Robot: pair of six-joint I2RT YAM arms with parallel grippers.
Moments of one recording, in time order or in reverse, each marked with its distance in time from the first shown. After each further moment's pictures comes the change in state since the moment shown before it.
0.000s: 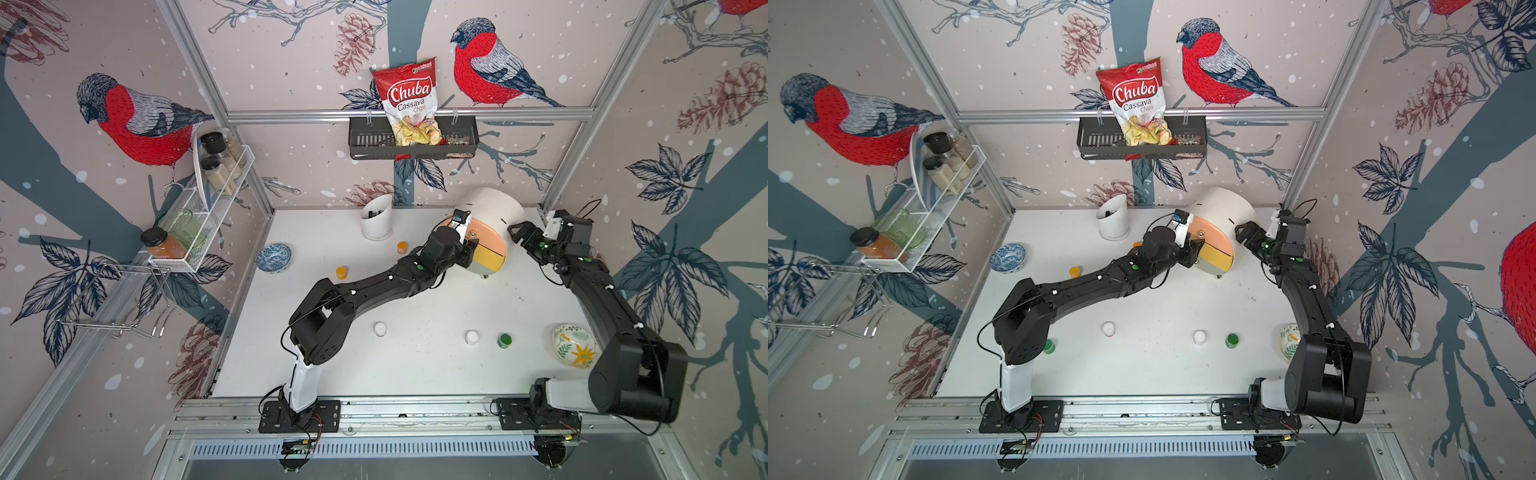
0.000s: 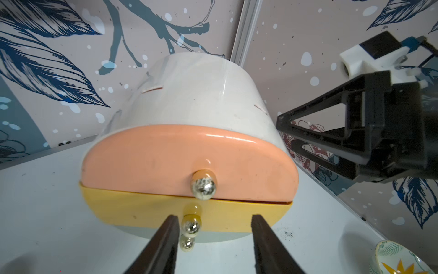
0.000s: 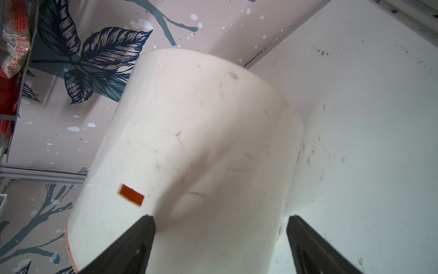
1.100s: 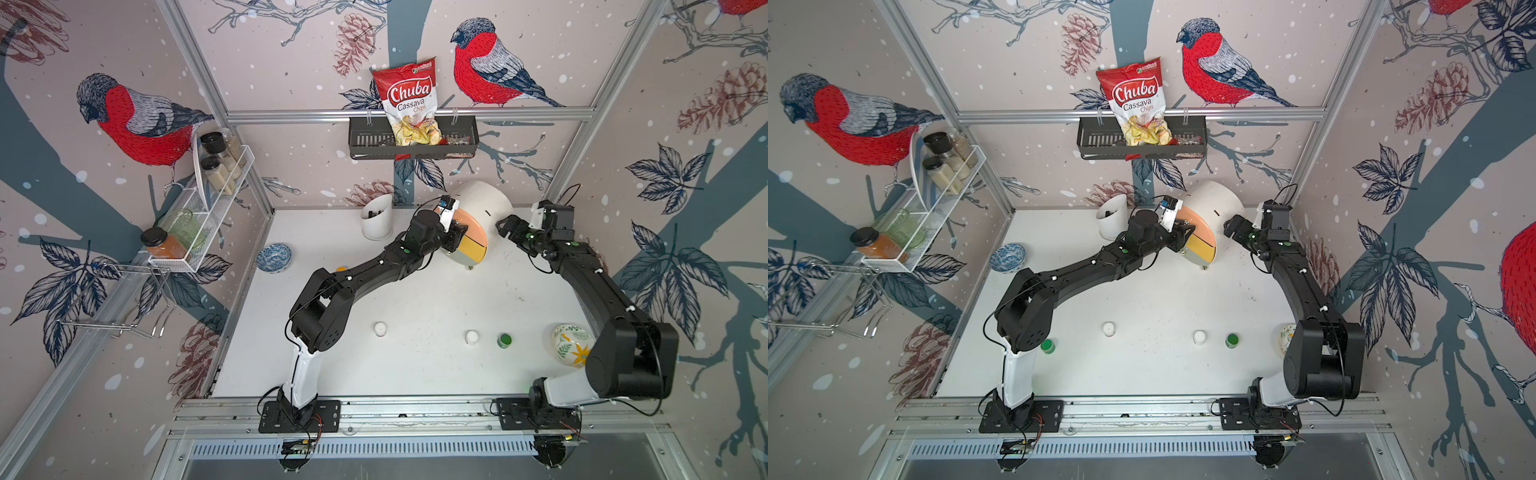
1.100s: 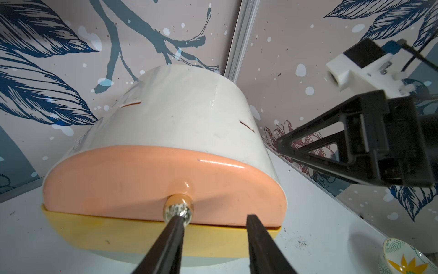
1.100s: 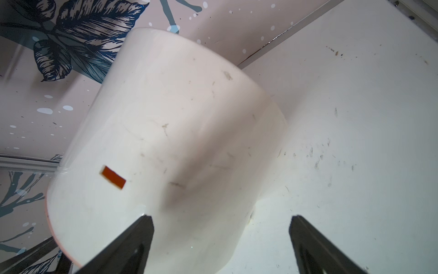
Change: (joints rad) left arm 0.127 0.089 0.086 0.045 0.246 0.041; right arm 0.103 0.080 0.134 -0.102 0.105 -0.050
